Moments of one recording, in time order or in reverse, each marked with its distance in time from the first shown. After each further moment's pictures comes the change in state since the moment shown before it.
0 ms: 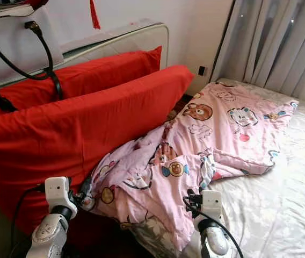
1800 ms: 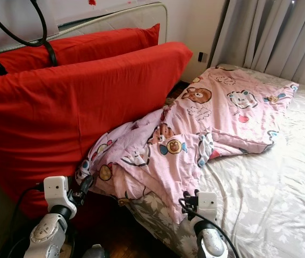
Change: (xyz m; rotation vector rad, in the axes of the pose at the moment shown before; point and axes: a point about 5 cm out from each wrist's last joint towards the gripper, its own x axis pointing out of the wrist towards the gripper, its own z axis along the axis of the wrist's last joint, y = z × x) left arm -0.001 -0.001 0.002 -0.009 0.010 -0.027; right arm -0.001 0.009 -0.005 -0.002 0.032 0.019
